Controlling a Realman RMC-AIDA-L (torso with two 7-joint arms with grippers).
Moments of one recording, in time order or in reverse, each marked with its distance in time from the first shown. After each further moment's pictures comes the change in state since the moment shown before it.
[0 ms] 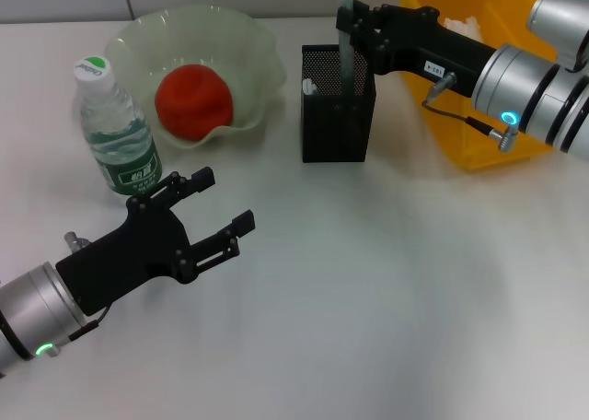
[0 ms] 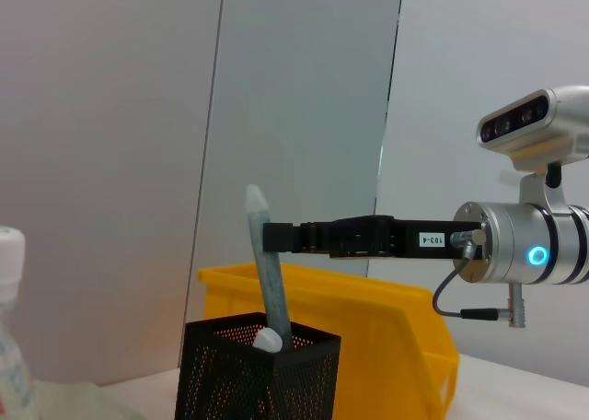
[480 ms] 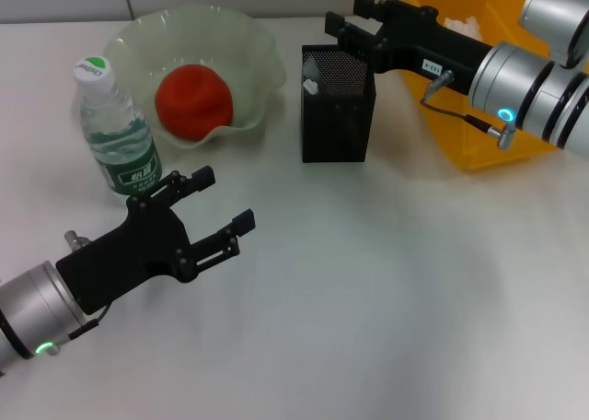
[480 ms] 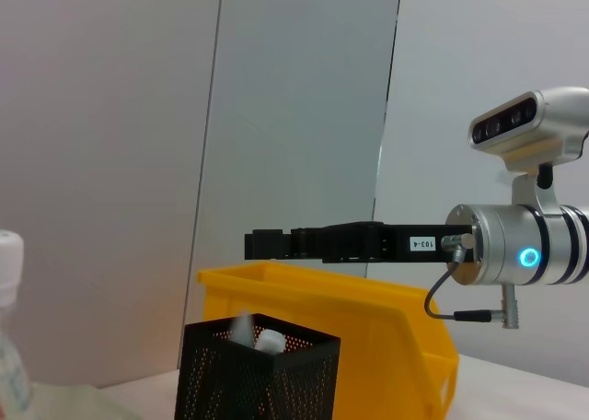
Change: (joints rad) left arm -0.002 0.001 0.000 0.000 0.000 0.000 0.000; right arm 0.011 0.001 0.000 0.001 -0.003 0.035 0.000
